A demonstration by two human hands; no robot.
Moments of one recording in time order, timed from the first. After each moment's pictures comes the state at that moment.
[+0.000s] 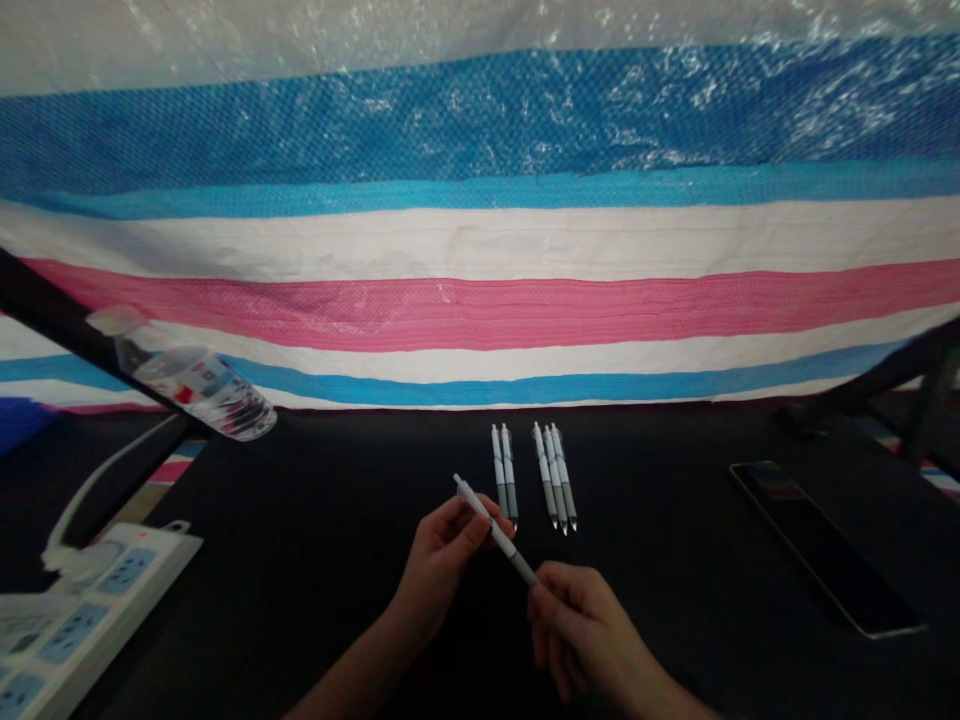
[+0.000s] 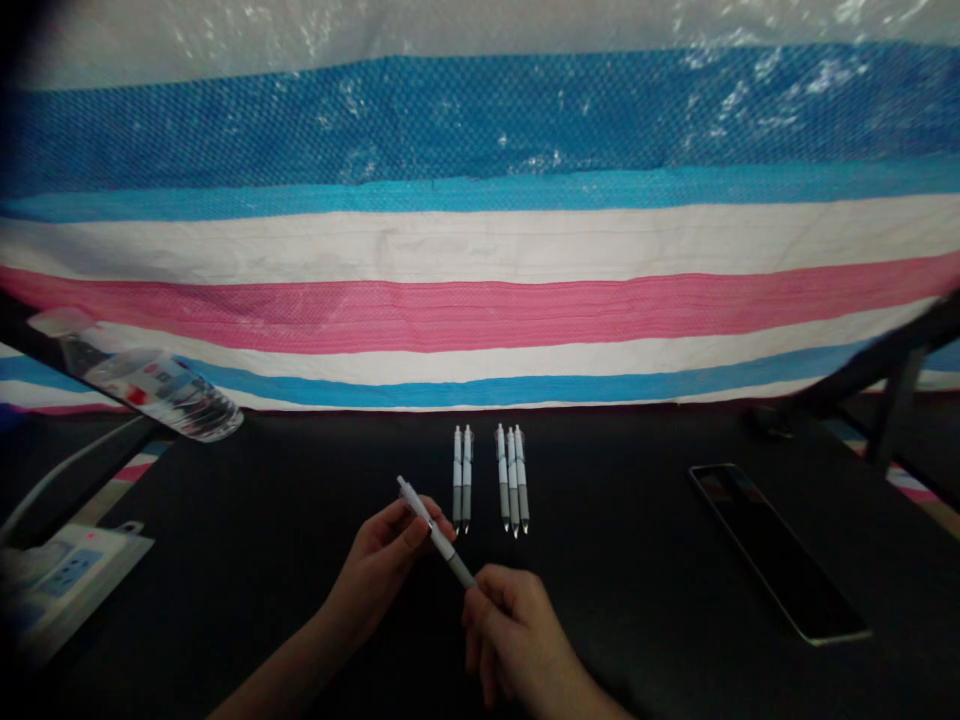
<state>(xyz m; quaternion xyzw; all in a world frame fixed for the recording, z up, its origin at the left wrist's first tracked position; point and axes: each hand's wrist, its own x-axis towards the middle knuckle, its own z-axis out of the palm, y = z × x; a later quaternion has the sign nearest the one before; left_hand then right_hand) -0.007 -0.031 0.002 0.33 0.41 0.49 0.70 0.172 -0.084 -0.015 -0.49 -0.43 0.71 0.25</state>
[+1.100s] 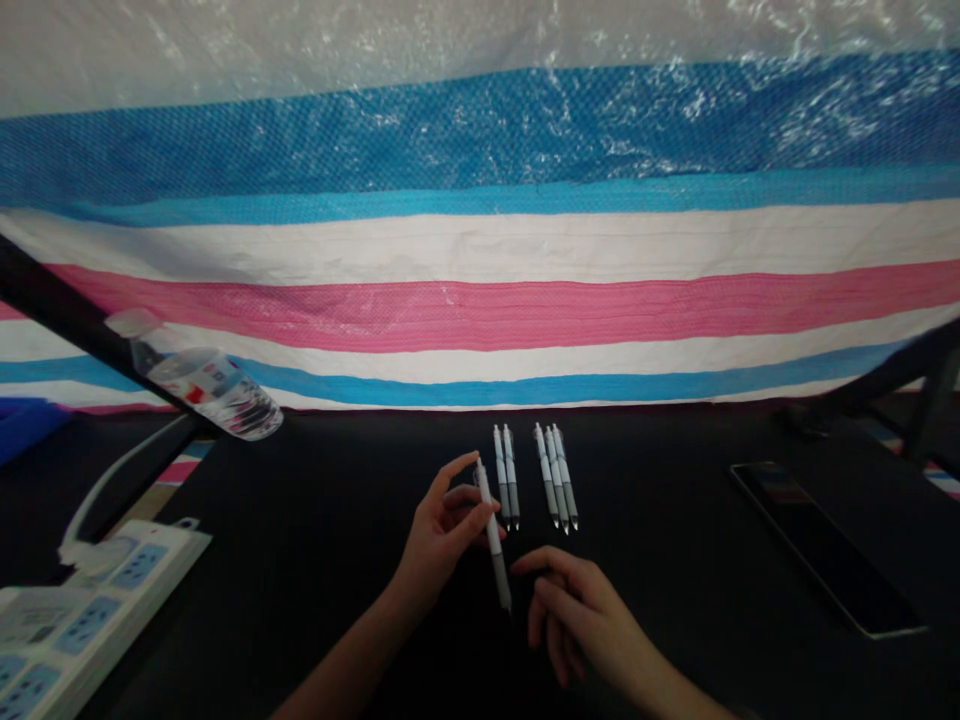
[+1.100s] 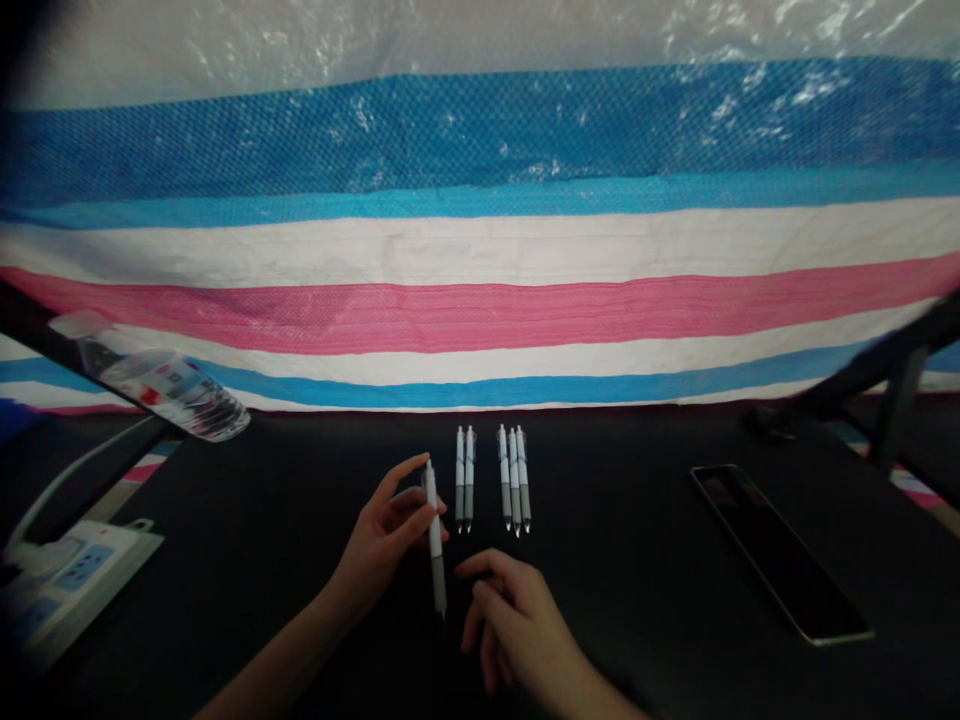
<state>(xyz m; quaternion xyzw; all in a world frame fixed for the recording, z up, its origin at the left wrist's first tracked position) -0.014 -0.020 0.007 0.39 0.43 0.48 0.66 0.175 -0.079 -0.018 -0.48 -0.43 0.72 0.27</state>
